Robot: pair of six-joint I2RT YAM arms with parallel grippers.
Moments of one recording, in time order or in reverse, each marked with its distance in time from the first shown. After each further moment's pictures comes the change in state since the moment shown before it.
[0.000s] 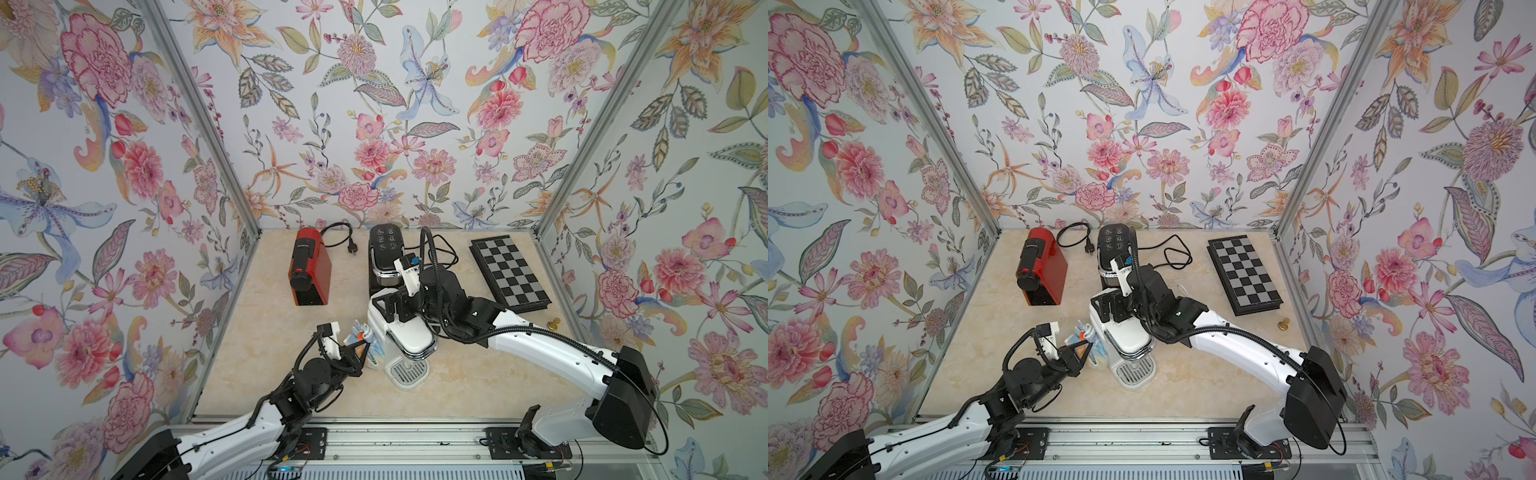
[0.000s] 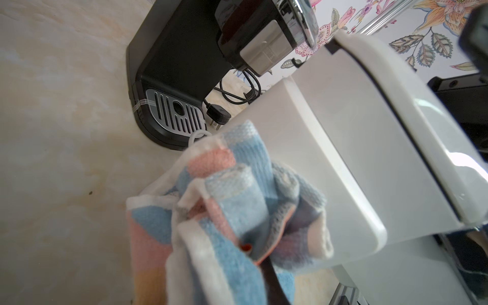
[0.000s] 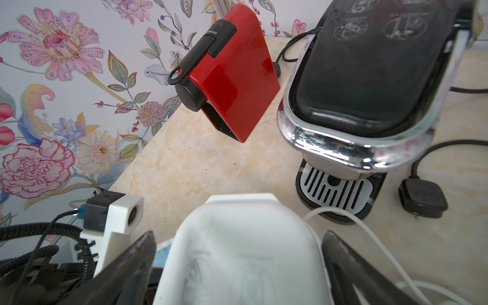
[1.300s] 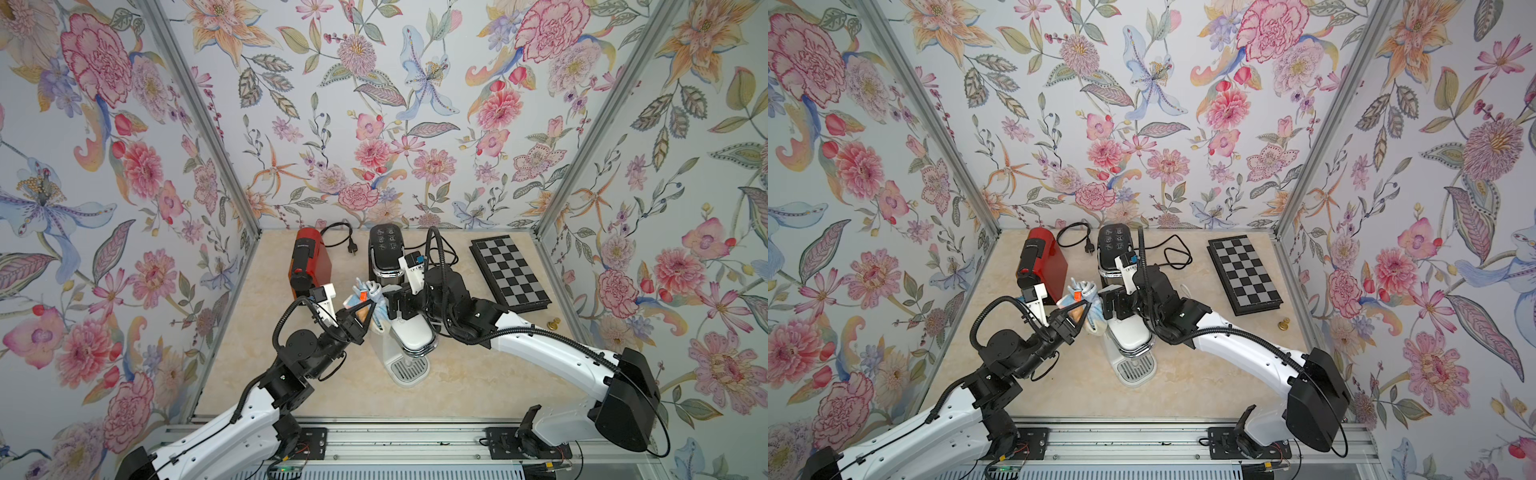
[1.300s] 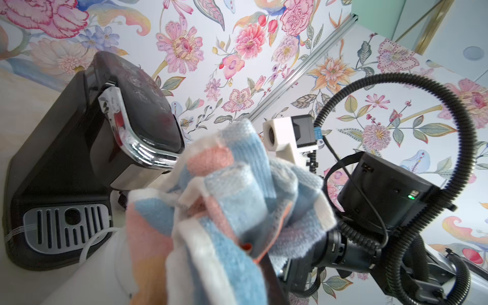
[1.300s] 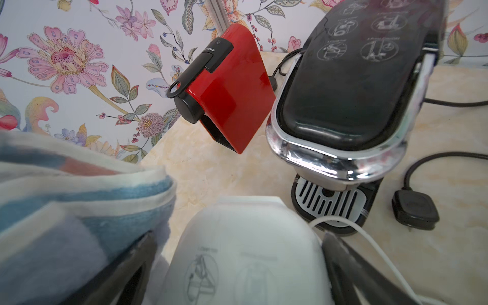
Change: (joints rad) left arm 0.074 -0.049 0.367 -0.082 0.143 0.057; right arm -0.024 -0.009 -0.043 0.078 -0.006 -0.006
